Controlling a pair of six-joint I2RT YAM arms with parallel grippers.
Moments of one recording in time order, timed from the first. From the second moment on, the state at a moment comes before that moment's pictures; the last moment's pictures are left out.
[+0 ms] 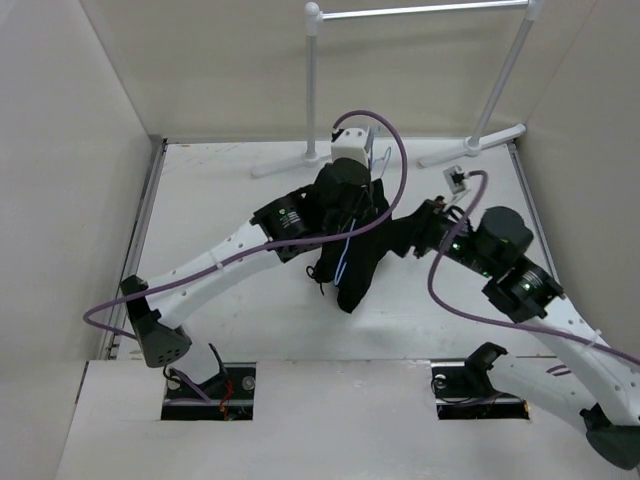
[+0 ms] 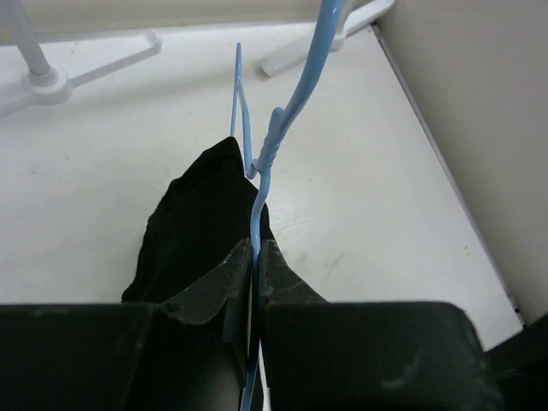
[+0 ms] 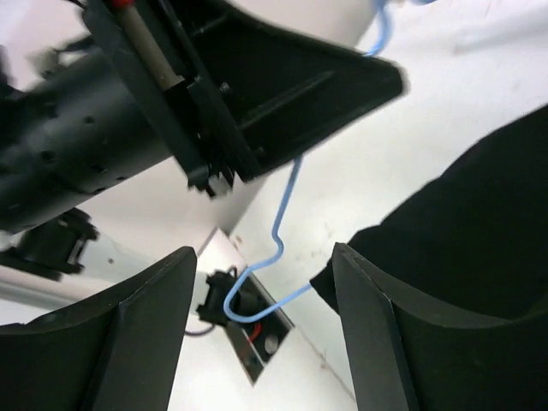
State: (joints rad) left arm -1.04 1.52 1.69 -0.52 -0.53 -0.50; right arm 0.62 0.79 0.96 -0.16 -0.29 0.74
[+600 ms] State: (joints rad) left arm -1.05 1.54 1.71 -0.52 -0.51 -0.53; right arm 0.77 1.01 0.95 -0.02 -0.21 0.71
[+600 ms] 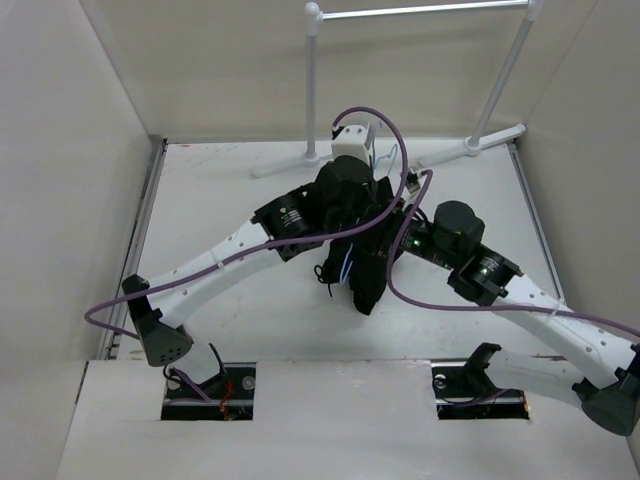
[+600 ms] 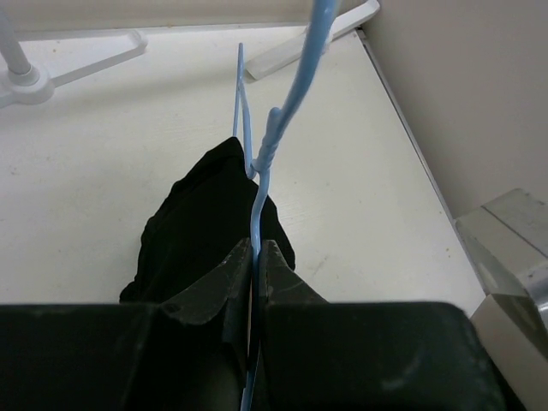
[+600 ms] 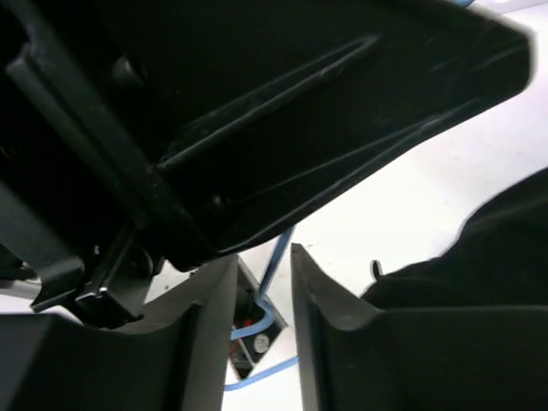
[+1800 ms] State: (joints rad) left arm -0.72 1.00 1.04 -0.45 -0.41 -0.77; right arm 0.17 1.61 1.75 -0.16 -0.37 0.74
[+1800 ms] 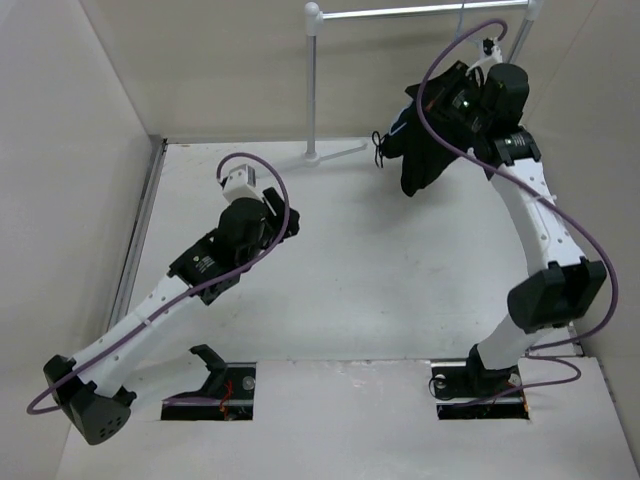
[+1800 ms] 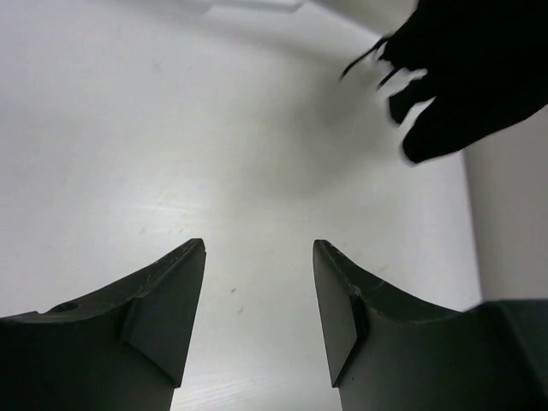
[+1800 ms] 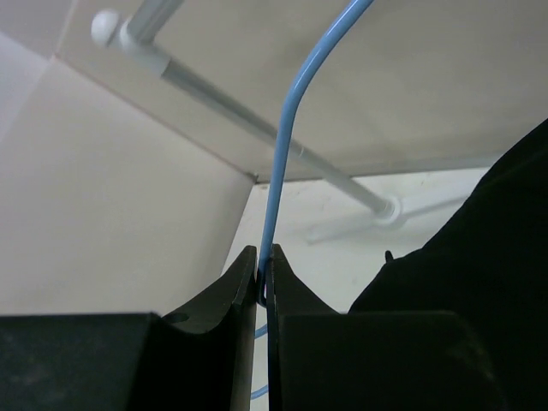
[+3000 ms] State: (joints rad) left arm -0.54 0.87 0.84 -0.52 -0.31 -0.82; right arm -0.02 1.99 2.12 -0.31 -0.45 0.75
